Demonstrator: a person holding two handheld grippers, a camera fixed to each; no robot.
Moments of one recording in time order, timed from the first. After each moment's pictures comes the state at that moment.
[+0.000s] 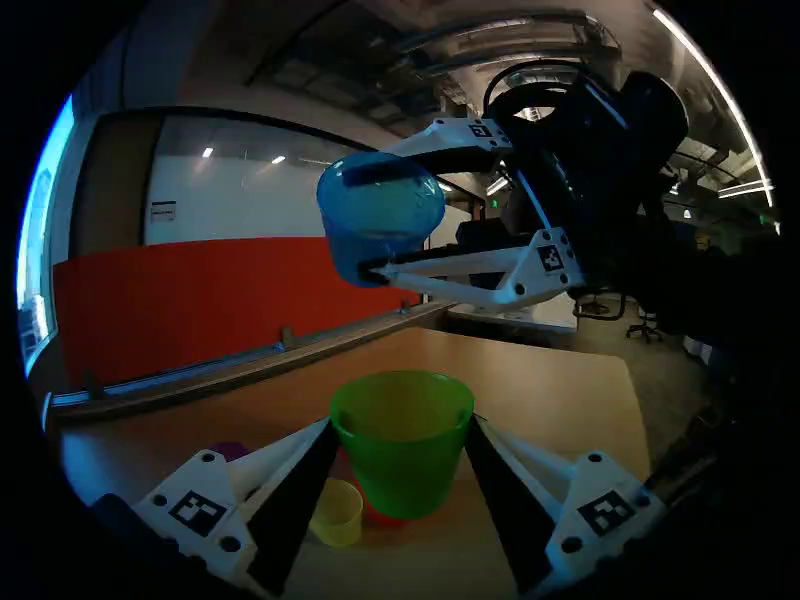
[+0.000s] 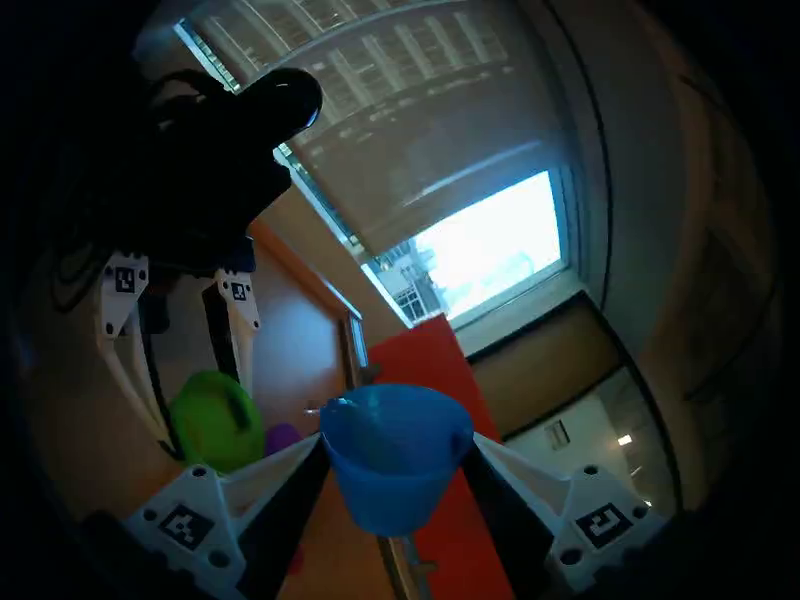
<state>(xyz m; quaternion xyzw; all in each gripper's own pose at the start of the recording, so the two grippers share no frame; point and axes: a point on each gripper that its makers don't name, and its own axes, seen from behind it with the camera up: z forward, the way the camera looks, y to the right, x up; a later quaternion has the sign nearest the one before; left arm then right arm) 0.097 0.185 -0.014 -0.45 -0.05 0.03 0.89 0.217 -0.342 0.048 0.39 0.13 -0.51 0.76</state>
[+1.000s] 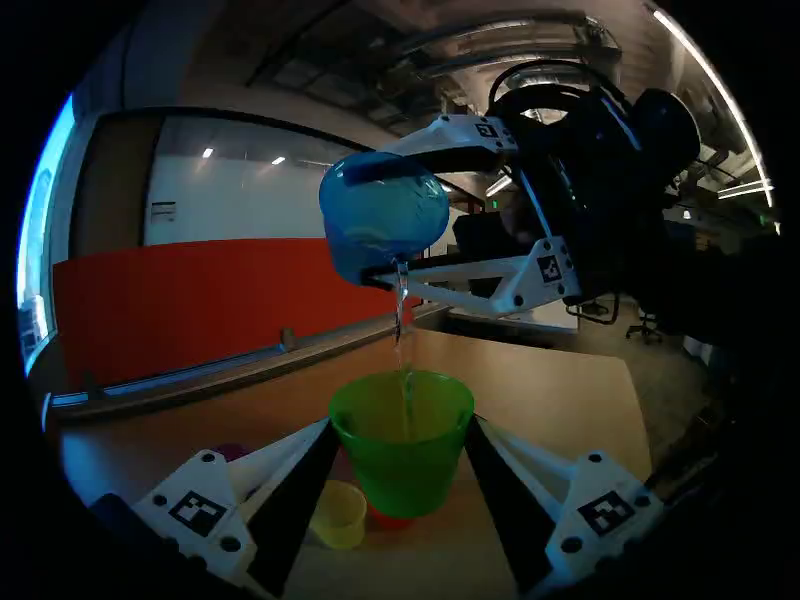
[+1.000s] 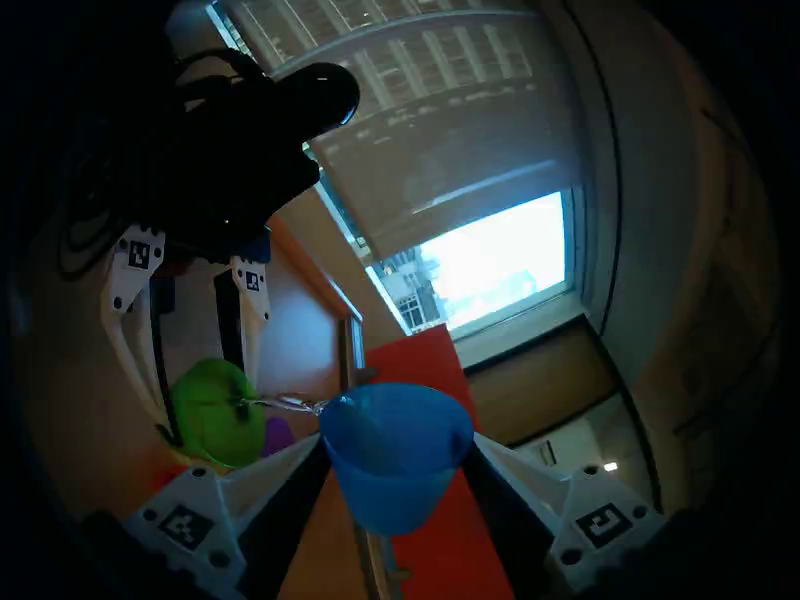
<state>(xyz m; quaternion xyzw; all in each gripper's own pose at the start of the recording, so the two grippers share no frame) 0.097 0.183 -0.010 -0.45 -0.05 0.02 0.89 0.217 -0.346 0.053 0.38 0.15 -0.54 0.74</state>
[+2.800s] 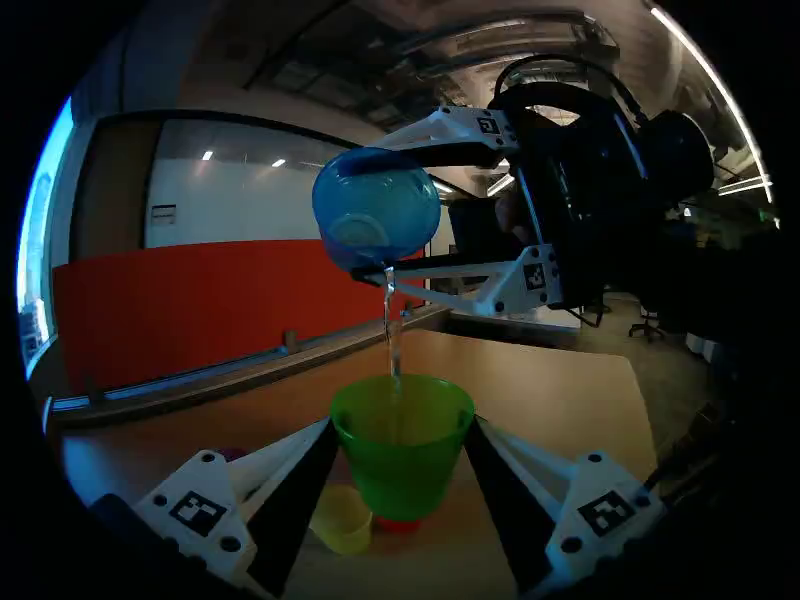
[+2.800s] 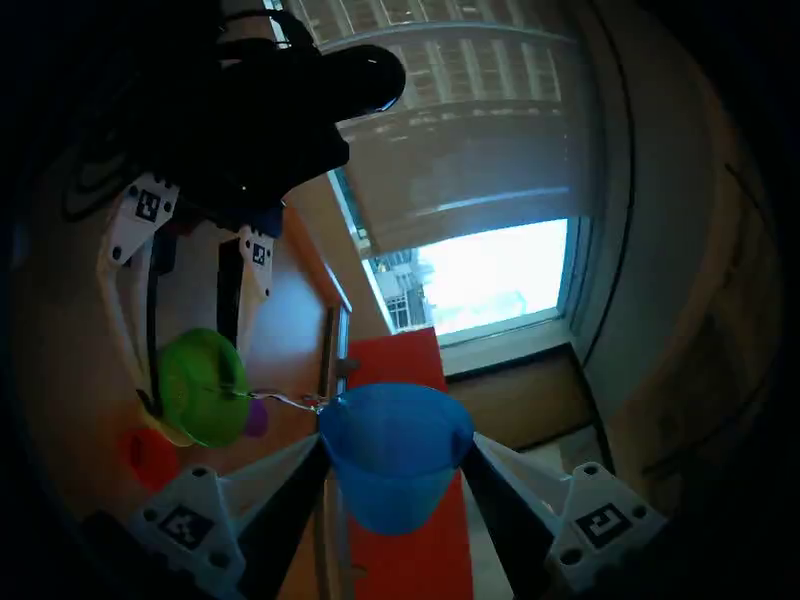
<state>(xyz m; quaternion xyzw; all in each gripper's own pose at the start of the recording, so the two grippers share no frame) 0.097 0.185 -0.002 -0.45 -0.05 0.03 0.89 0.225 -0.343 0.072 0.35 0.19 -0.59 0.70</state>
